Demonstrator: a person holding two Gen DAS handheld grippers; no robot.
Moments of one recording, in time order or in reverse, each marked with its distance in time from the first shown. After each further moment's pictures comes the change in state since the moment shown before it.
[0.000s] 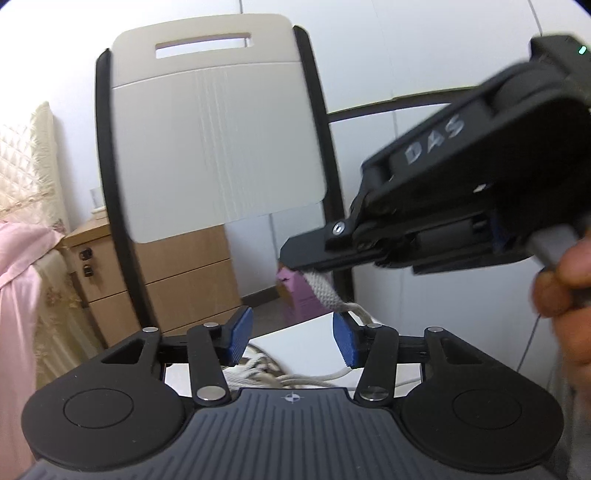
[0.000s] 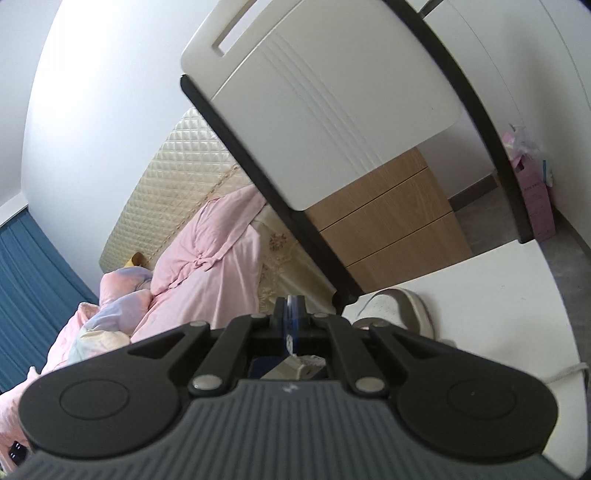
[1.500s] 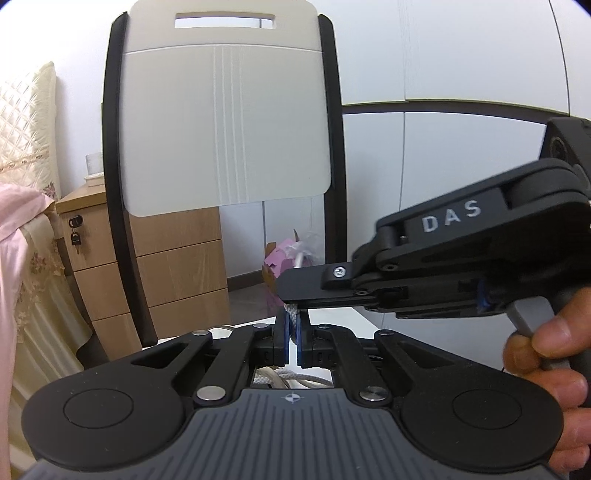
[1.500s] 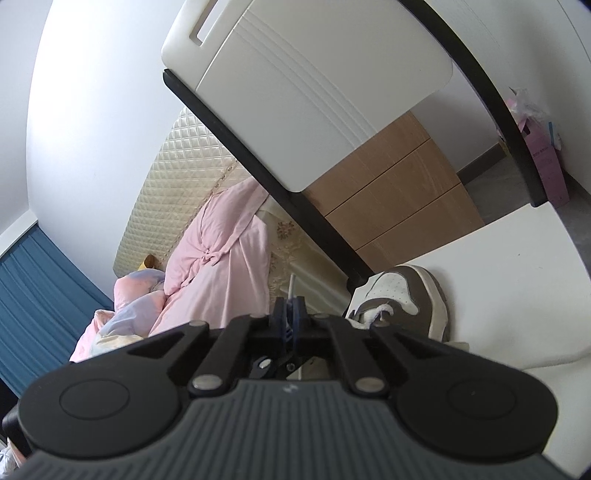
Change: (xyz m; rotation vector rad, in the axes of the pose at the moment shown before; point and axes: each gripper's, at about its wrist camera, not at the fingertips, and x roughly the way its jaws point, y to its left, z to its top) left arm 0.004 0.030 0.008 -0.105 0.049 -0.045; right arm 0.020 -0.020 -0.012 0.083 0.040 0.059
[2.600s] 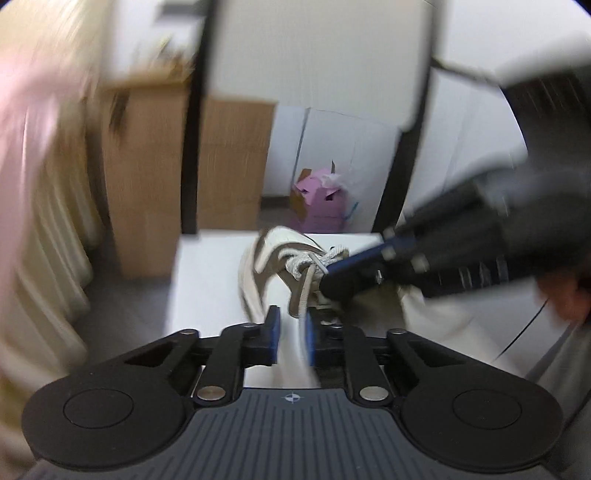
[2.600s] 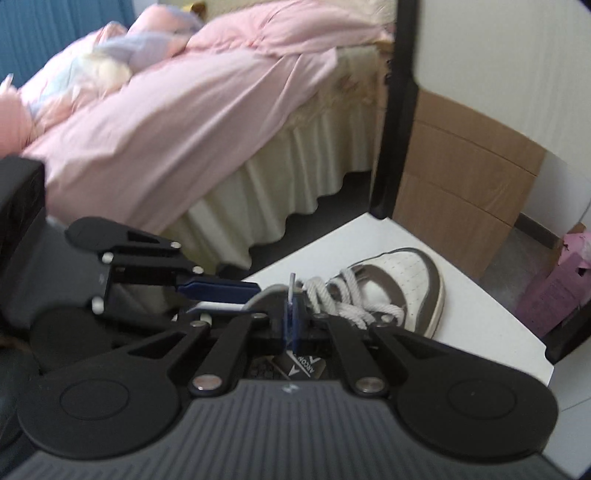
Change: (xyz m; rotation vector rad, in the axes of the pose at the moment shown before) left arm 0.013 0.106 -0.051 -0.405 0.233 -0.042; right arm 0.118 0.058 0.001 -0.801 0.610 -0.104
